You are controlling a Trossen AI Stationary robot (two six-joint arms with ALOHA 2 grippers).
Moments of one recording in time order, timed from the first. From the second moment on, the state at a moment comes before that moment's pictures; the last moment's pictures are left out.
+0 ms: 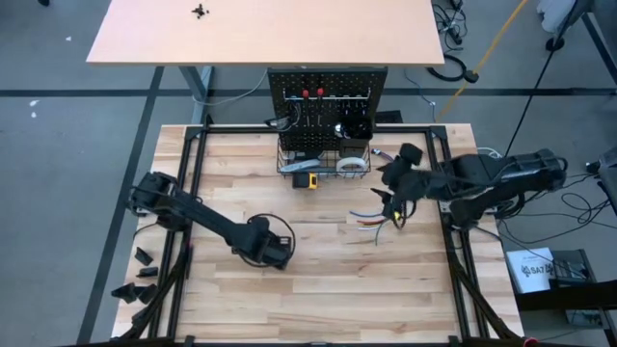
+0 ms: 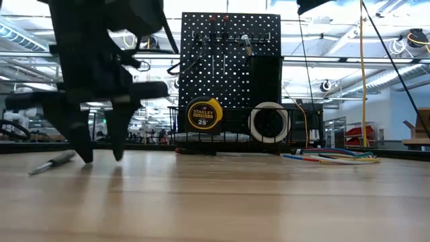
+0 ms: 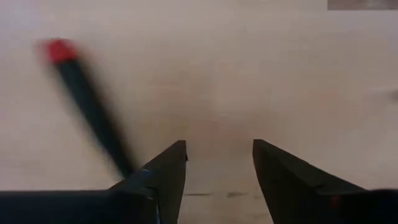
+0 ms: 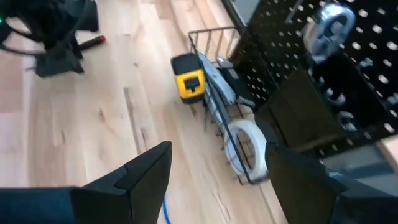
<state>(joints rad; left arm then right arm) -0.37 1.80 1.06 -0.78 -0.24 -1.91 0.20 1.18 1.35 -1.00 0.54 0.27</state>
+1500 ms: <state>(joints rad) -0.88 1.81 1.23 -0.98 0.02 -1.30 -0.14 1.57 1.35 -0.64 -0.24 -0.10</state>
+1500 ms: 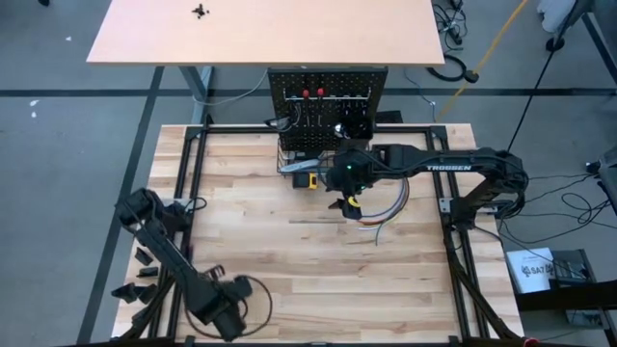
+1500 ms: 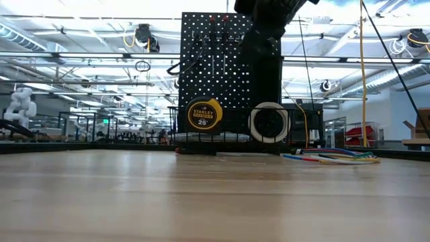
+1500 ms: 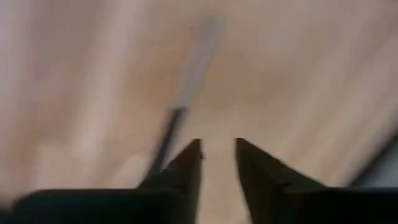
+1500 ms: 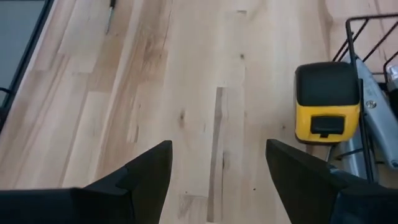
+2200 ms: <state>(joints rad) -0.99 1.97 1.24 -0.92 0.07 -1.03 -0.15 1.57 1.35 -0.60 -0.24 0.09</state>
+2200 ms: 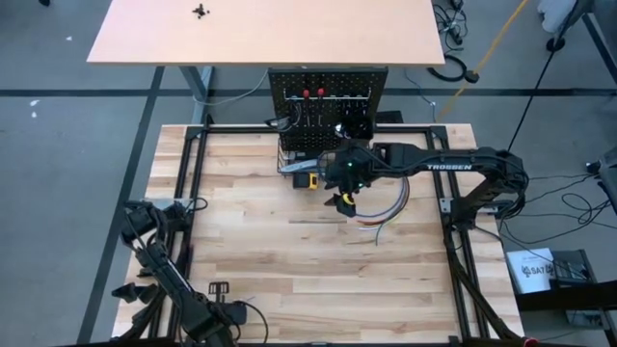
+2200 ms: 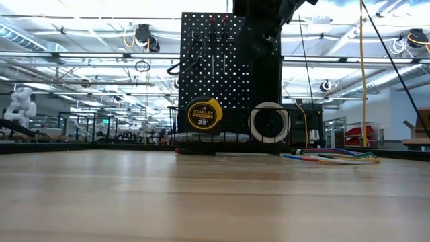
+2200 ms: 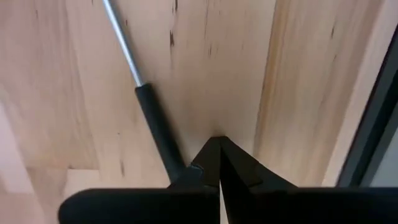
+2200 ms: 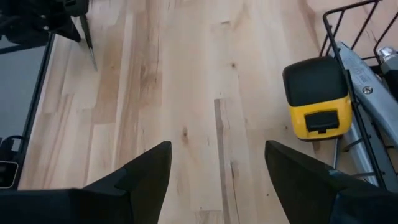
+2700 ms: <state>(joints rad) -0.88 1.67 1.23 -1.23 -0.38 -1.05 -0.15 1.57 1.35 -0.60 -0.24 0.12</state>
